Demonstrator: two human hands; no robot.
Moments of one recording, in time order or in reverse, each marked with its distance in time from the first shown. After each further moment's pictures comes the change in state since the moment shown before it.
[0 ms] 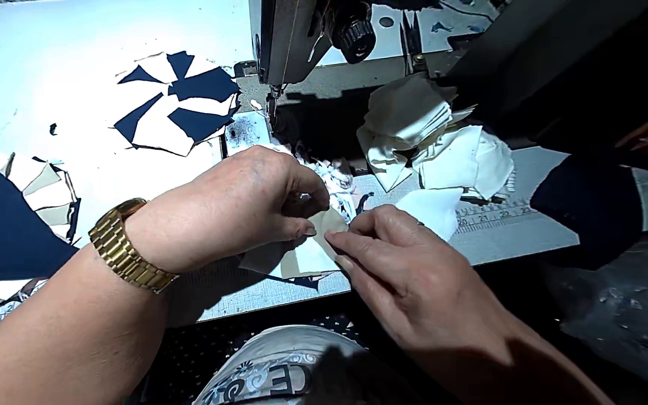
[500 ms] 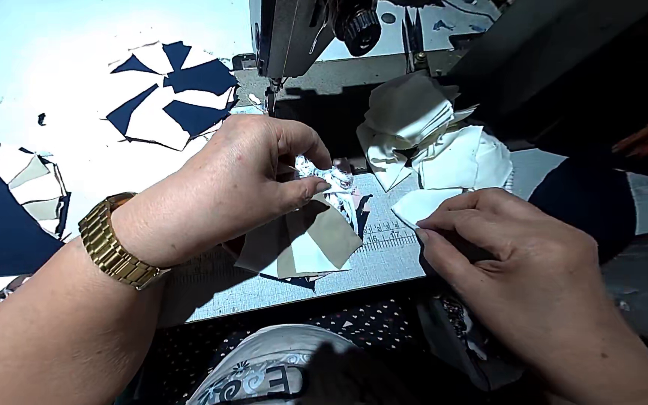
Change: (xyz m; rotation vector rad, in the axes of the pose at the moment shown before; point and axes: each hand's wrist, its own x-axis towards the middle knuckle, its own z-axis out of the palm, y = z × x) left_hand 0.001 -0.002 -0.001 -0.145 0.274 0.034; right_hand -0.023 0.039 -0.036 -0.188 0.074 0.241
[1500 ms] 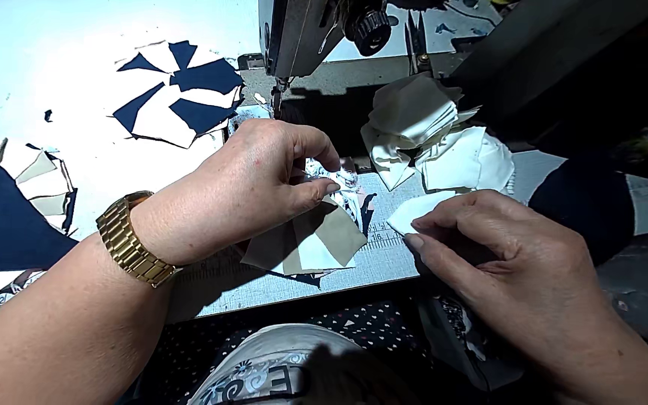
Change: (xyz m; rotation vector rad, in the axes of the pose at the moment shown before) left_hand -0.001 0.001 0.004 0.010 -0.012 0.024; right_hand 0.000 0.001 0.001 0.149 -0.030 -0.005
